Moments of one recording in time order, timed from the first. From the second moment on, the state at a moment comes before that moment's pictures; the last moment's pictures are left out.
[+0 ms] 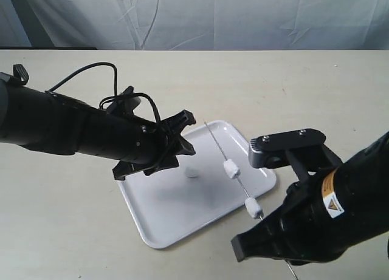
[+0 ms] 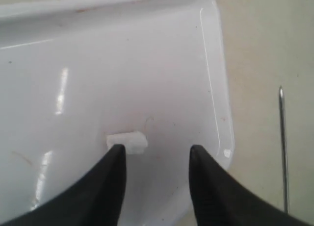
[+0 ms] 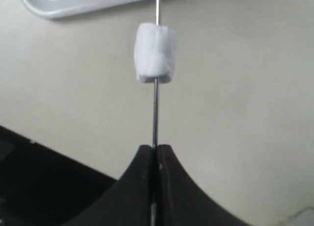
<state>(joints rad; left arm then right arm) -0.58 1.79 -0.81 -1.74 0.33 0.71 0.92 1.23 -0.69 0.11 0.83 0.50</state>
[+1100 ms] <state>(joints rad) -0.58 1.79 -0.81 -1.74 0.39 0.74 0.92 1.51 -0.69 0.22 0.42 0.41</state>
